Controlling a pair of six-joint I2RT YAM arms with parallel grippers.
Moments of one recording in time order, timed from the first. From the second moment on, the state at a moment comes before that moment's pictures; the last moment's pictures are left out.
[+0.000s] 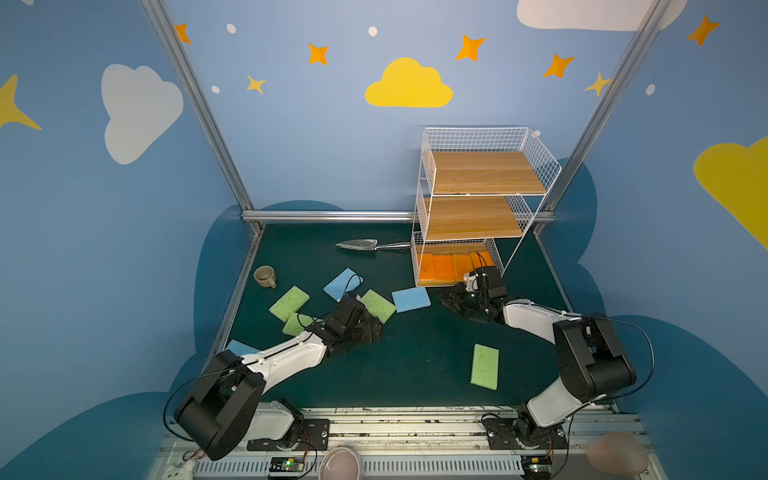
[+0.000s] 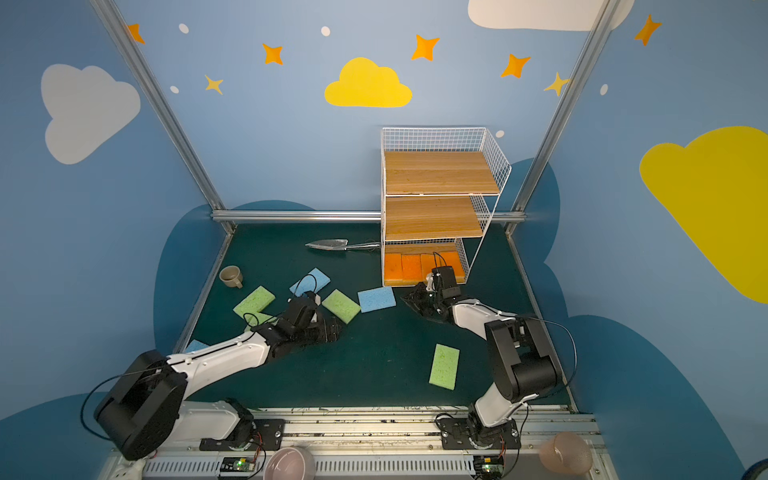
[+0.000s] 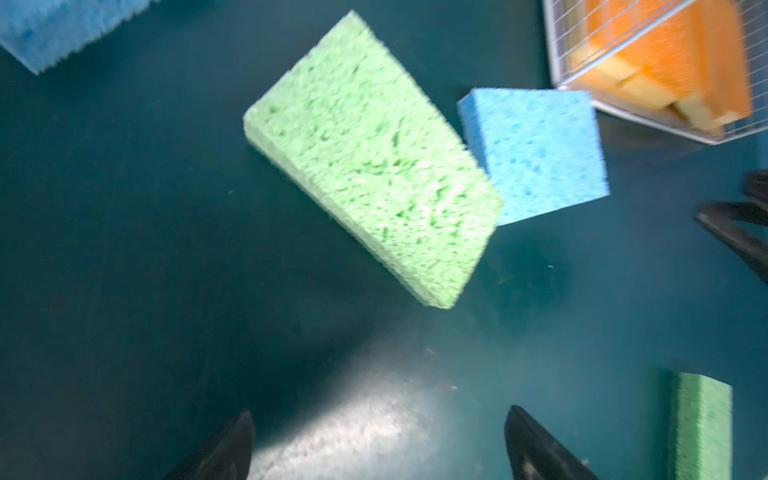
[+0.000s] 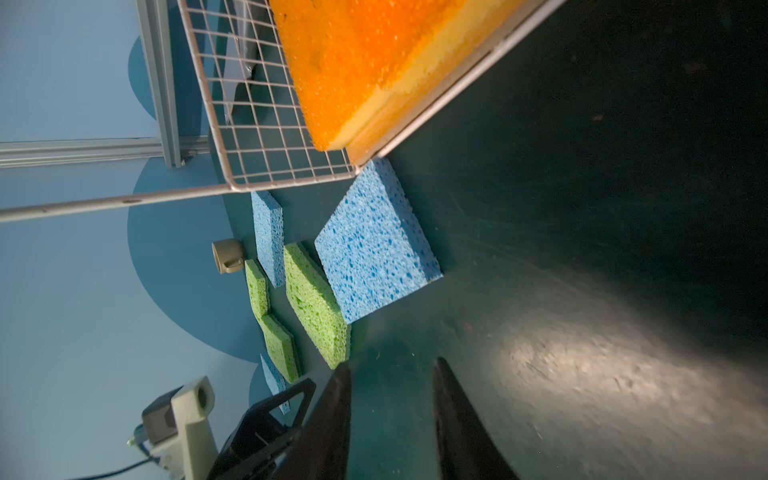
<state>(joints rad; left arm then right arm) -0.57 1.40 0.60 -0.12 0.03 -0.70 0.33 1.61 0.78 0.02 -0.51 0.97</state>
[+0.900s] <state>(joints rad) -0.47 1.74 0.85 -0.03 0.04 -0.69 0.26 1.37 0.64 -0.10 -0.55 0.85</state>
